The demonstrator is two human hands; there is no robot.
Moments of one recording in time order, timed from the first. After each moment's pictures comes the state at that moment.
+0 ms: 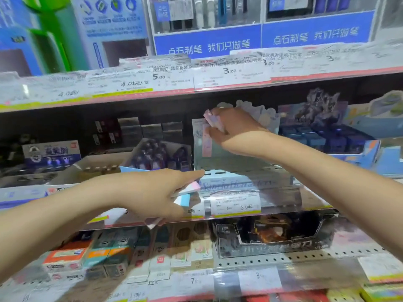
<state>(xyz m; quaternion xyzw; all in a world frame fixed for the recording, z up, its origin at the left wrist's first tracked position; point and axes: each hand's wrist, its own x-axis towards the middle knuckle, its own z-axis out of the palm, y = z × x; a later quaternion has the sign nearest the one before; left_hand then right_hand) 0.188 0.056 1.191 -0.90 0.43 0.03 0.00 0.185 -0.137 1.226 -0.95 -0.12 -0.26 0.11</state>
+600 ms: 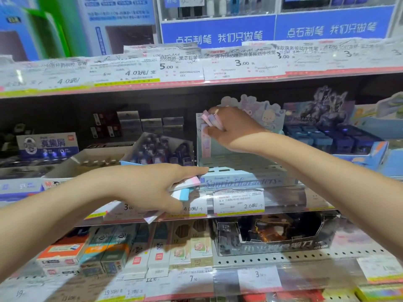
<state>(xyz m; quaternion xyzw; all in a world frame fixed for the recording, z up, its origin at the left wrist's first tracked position) 0.200 0.065 1.188 -0.89 0.44 0.06 -0.03 0.203 -0.130 1.217 -0.95 -0.11 -0.24 0.15</state>
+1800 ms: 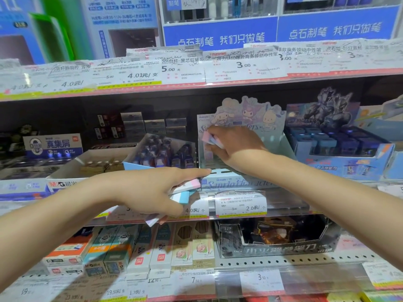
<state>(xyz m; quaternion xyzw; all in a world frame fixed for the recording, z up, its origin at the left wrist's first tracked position) 0.200 0.067 1.188 -0.90 0.43 0.08 -0.07 0.205 -0.133 1.190 -0.96 -0.12 -0.27 0.02</state>
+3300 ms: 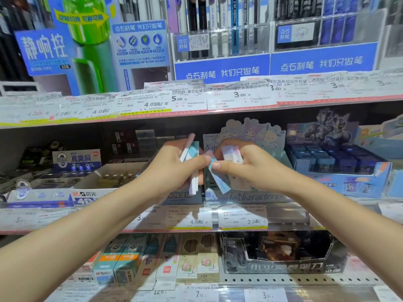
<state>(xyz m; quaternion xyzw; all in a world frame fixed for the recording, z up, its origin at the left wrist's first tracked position) 0.180 0.034 1.207 -0.78 0.25 -0.05 -0.57 0.156 -0.144 1.200 -0.88 -0.22 -0.17 0.39</state>
